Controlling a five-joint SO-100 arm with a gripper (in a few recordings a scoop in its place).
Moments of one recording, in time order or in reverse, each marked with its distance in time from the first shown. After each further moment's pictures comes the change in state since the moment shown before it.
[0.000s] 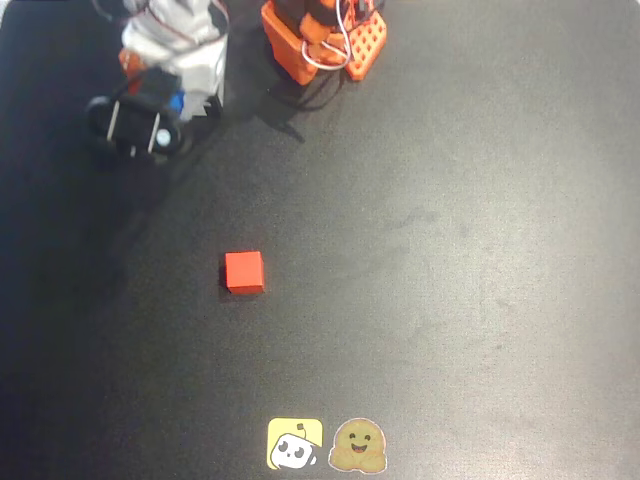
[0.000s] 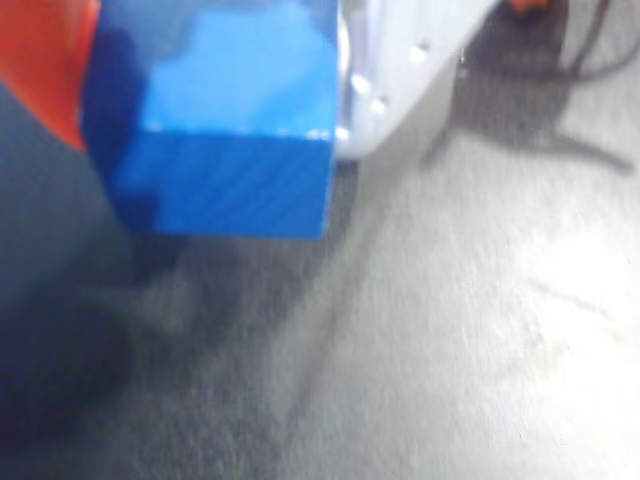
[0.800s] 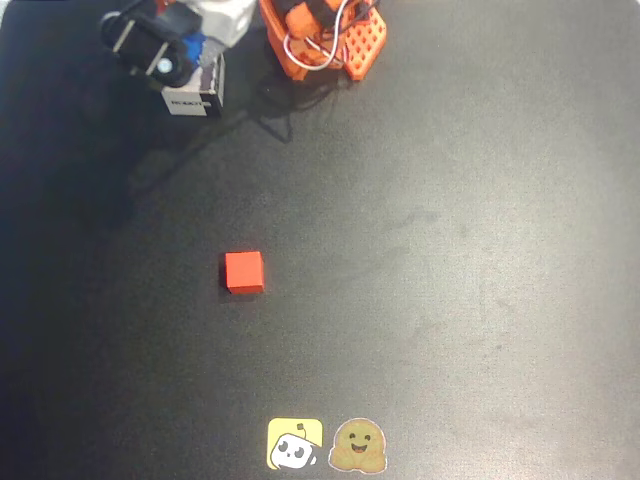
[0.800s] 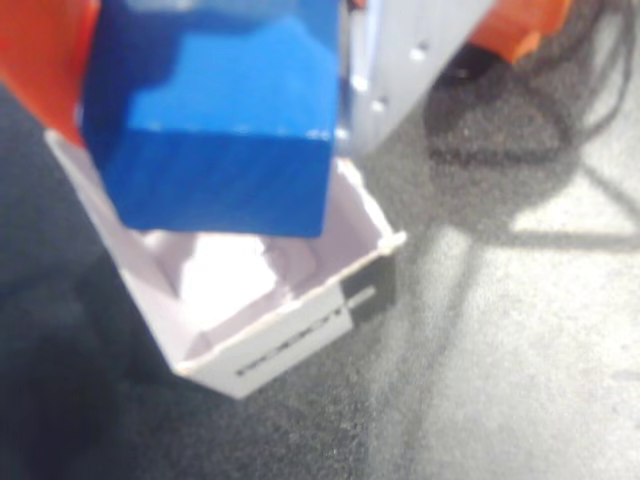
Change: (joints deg) arm 15.6 27.0 22.1 1.5 2.1
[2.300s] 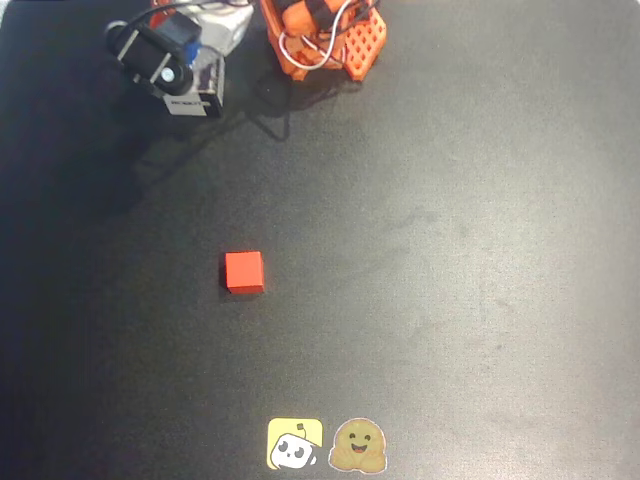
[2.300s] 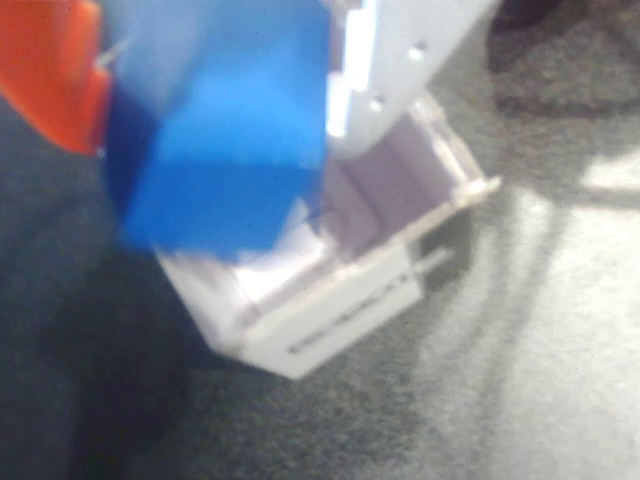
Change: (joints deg) arm 4.7 3.9 10.9 -10.3 -5.4
